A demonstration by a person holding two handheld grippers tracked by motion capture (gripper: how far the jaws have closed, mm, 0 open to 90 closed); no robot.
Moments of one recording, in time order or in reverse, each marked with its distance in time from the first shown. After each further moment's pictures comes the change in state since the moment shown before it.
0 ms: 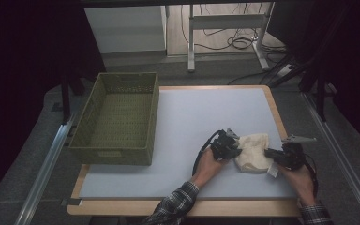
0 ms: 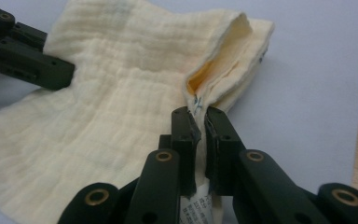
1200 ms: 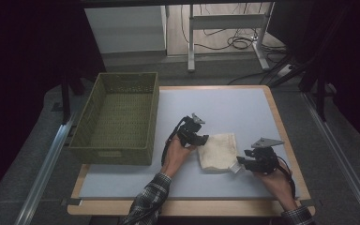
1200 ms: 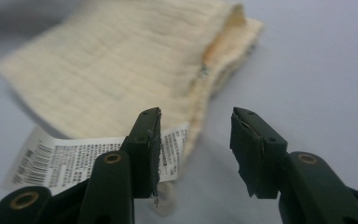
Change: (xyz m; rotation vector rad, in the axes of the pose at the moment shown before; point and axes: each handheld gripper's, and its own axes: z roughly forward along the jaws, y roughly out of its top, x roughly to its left) left arm 0.074 -0.024 -0.077 0.036 0.316 -0.049; right arm 0.090 0.018 0.018 0.025 0.060 -0.206
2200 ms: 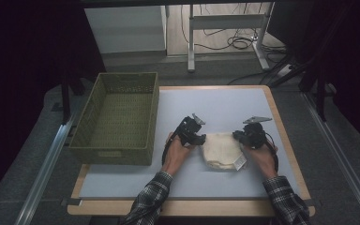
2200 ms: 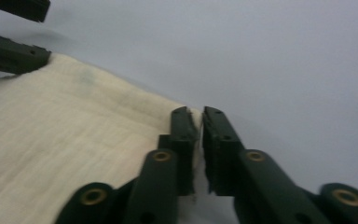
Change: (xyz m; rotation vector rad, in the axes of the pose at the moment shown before) left arm 0.001 0.000 0.006 0.019 0.102 0.042; right arm -0.045 0.049 0.064 -0.032 -0.049 0.080
